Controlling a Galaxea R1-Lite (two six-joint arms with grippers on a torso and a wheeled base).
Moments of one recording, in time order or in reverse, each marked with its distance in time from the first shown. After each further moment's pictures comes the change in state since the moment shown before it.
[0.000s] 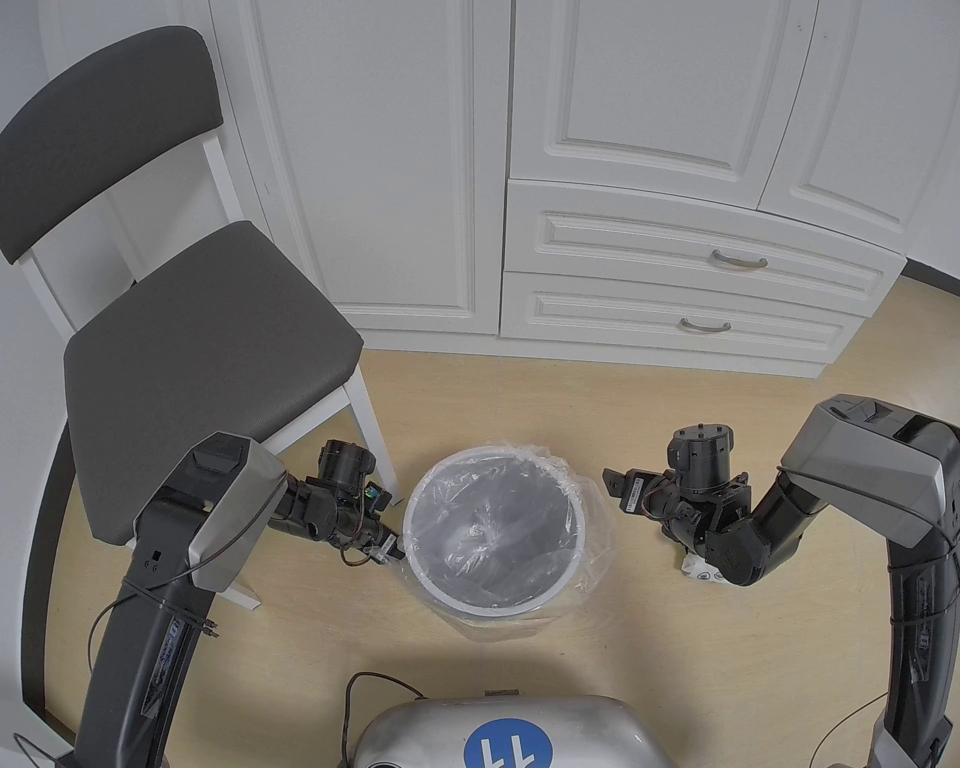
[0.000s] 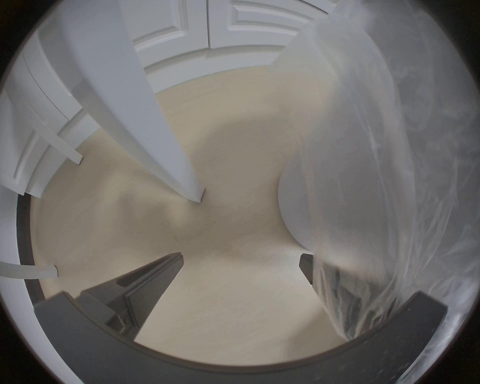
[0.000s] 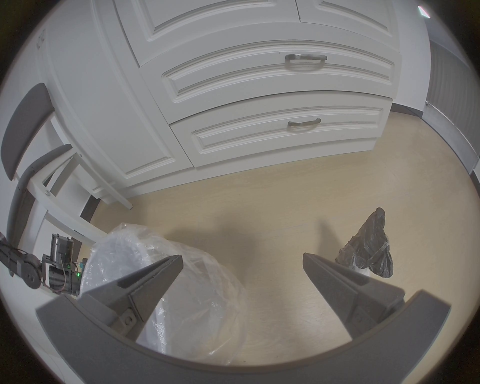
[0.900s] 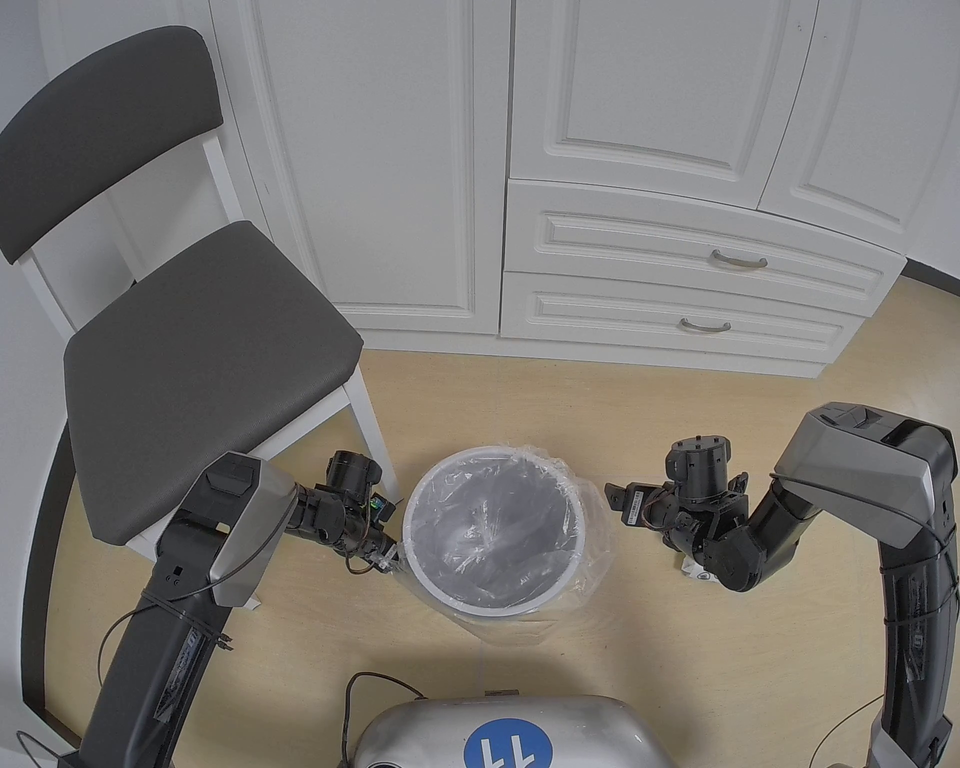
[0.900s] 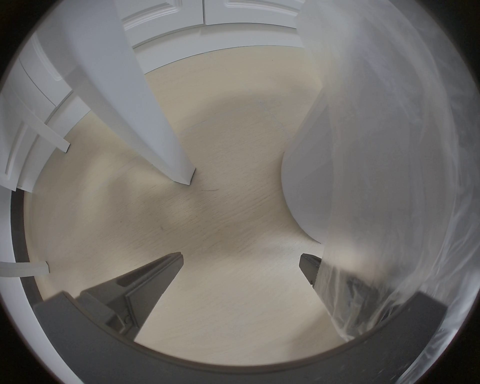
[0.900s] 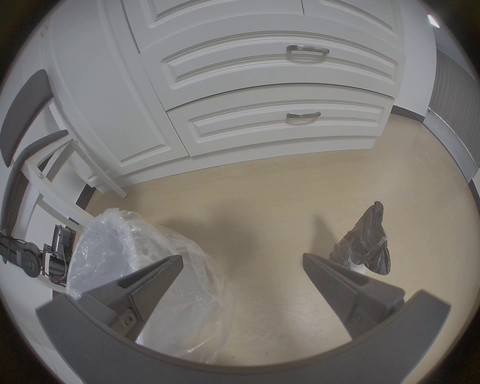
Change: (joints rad) left arm 0.003 0.114 -0.189 0.147 0.008 0.006; right arm -0.010 0.034 0.007 -0.001 0.001 -0.037
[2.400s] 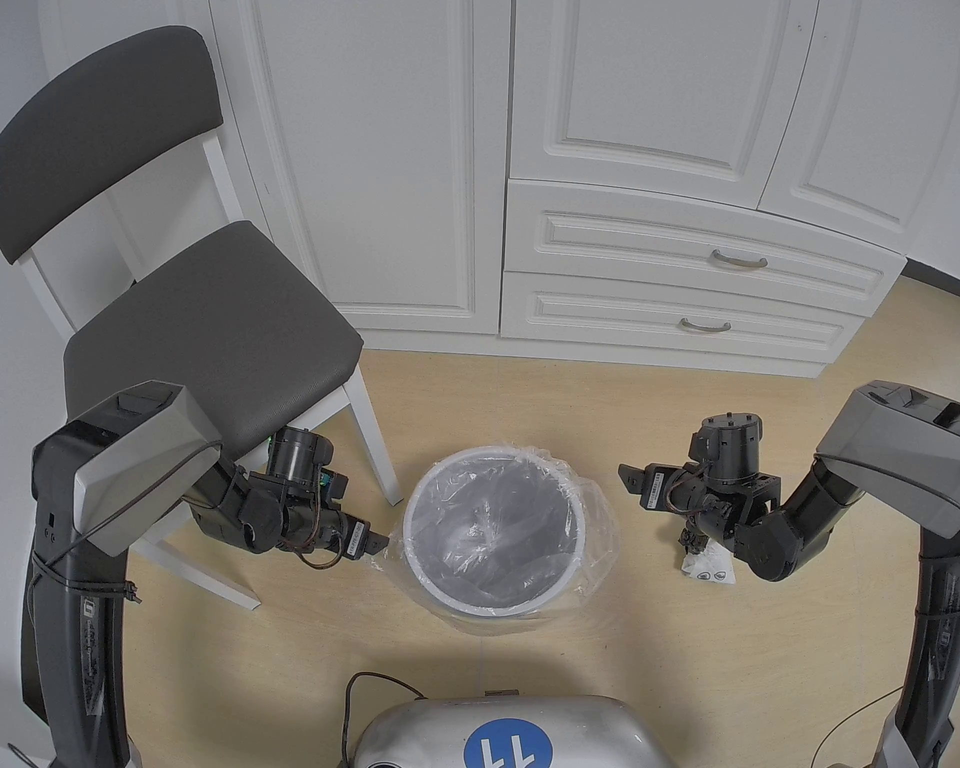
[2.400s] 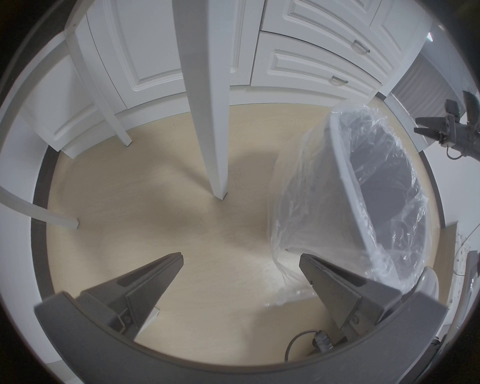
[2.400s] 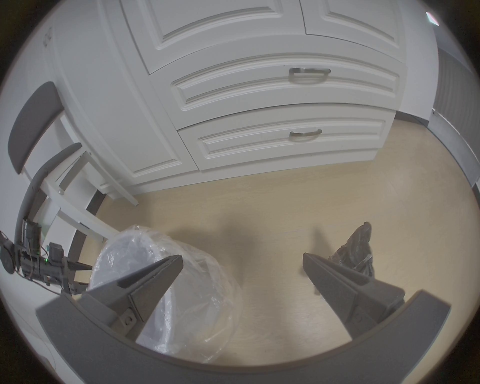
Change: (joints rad) left arm 0.003 -0.512 0.808 -0.454 0.016 -0.249; right arm -0.017 -0.144 0.095 0.003 0.047 -0.024
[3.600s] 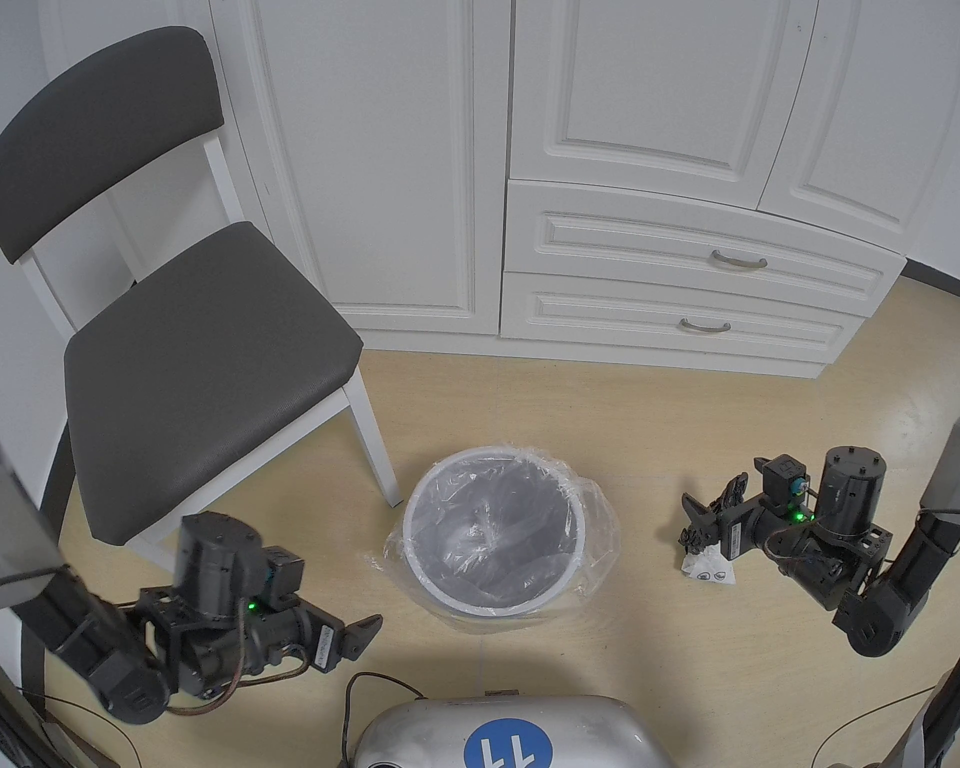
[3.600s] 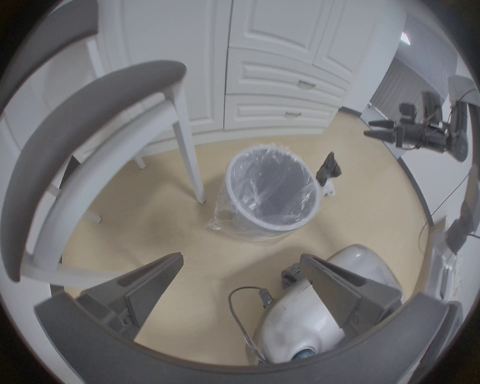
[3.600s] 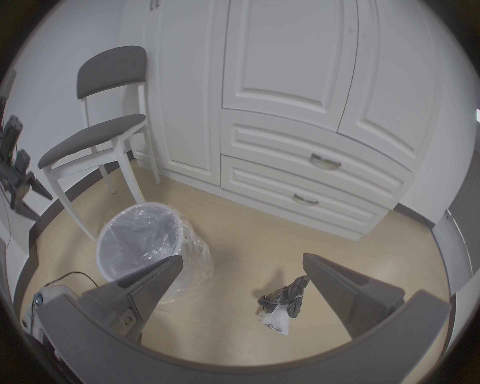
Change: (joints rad) left arm -0.283 -0.602 0.876 -0.440 0.167 -0.162; right arm -0.011 -0.327 0.581 -0.444 0.051 -0.514
